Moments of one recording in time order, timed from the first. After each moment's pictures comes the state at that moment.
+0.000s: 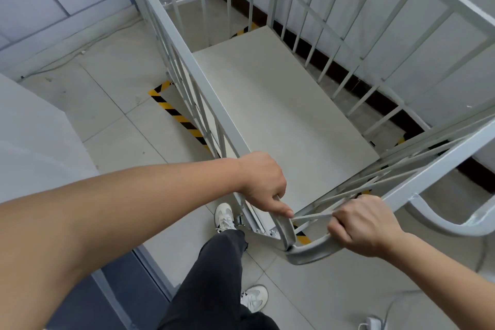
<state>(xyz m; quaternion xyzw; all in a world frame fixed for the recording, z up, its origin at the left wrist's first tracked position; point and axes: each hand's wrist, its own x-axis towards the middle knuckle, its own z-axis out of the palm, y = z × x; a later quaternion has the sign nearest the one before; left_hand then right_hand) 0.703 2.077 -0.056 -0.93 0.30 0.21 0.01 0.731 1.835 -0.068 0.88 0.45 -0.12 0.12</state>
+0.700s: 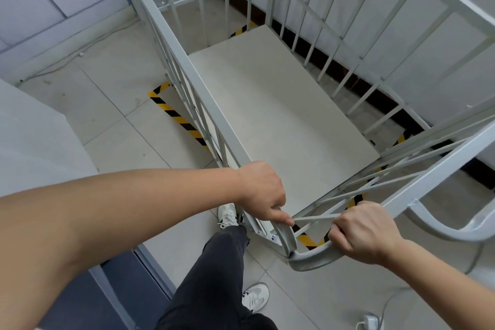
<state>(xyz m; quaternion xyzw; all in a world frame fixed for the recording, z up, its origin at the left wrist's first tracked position) 0.698 2.077 -0.058 -0.92 0.33 0.20 0.01 0.729 1.832 -0.065 0.87 0.46 -0.12 0.12</state>
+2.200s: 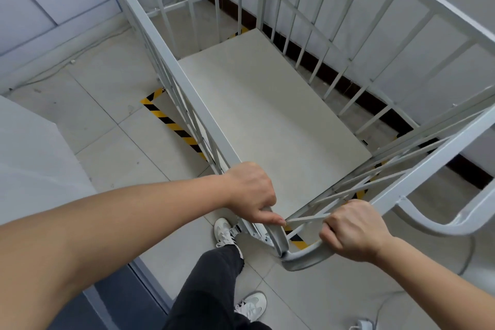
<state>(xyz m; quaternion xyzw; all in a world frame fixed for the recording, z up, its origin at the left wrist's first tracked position) 0.711 2.093 -0.059 -0.93 0.34 0.13 -0.01 0.748 1.844 -0.064 0.88 0.44 -0.13 0.09</state>
